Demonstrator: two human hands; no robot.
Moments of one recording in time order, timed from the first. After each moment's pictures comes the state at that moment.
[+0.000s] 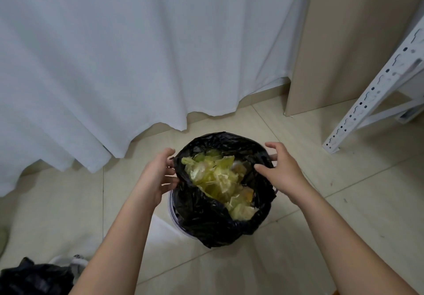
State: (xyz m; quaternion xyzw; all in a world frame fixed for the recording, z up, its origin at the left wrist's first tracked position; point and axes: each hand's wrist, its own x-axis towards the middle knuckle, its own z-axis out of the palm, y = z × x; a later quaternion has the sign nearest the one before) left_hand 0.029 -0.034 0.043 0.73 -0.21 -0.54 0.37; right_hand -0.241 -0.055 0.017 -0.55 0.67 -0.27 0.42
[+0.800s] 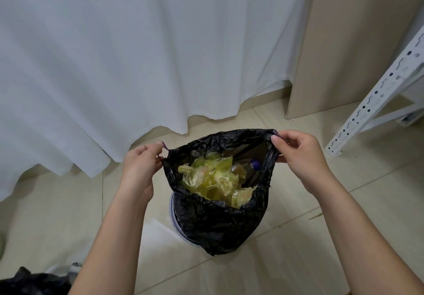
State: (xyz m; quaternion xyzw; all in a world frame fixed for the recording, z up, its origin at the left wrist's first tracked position) left_hand 0.044 -0.045 0.060 0.67 -0.24 -0.43 0.55; right_hand -0.248 -0.075 0.053 -0.51 0.56 -0.47 0.45
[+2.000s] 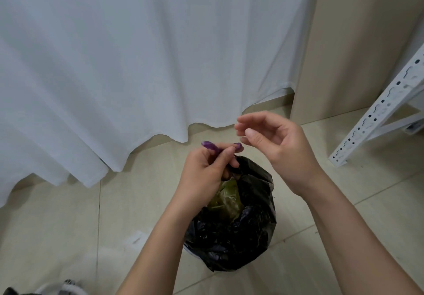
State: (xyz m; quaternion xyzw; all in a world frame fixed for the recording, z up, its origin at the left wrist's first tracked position) left_hand -0.044 -0.043 0.086 0.52 -0.53 -0.46 0.49; right_hand -0.199 -0.070 0.111 -0.61 0.39 -0.49 0.48
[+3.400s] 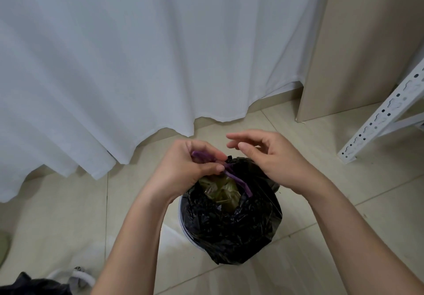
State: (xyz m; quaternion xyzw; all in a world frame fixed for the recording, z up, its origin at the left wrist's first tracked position) left_hand 0.002 -0.043 0.096 0.56 -0.55 -0.50 0.38; right_hand -0.194 -0.077 0.086 -0.69 0.44 -0.31 0.48
